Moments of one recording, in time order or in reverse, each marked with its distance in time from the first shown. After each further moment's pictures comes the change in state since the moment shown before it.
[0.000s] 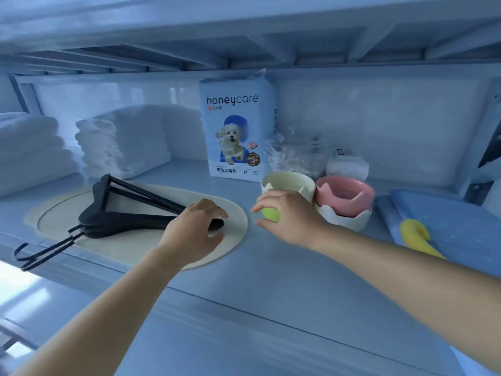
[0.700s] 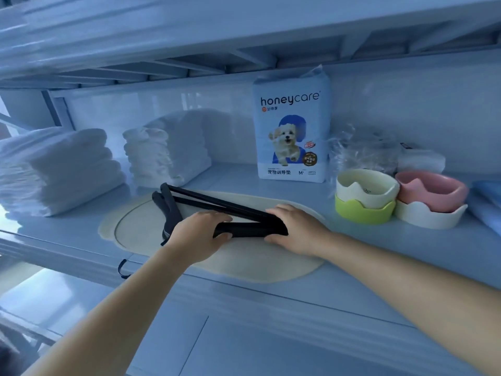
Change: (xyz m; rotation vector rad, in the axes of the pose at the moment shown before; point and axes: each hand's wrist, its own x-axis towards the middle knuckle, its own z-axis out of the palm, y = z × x) left_hand -0.006 -0.170 -0.052 0.119 -0.137 0.027; right_hand 0.091 -0.083 0.120 -0.081 -0.209 0.240
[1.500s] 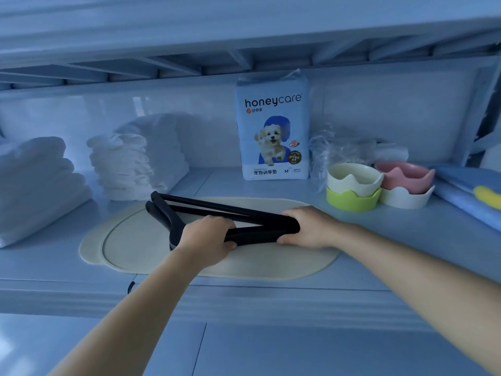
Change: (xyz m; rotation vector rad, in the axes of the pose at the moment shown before) left_hand 0.013 -0.031 -0.003 0.046 -0.080 0.222; right_hand -0.002 -0.023 0.001 -0.029 -0.035 0.262
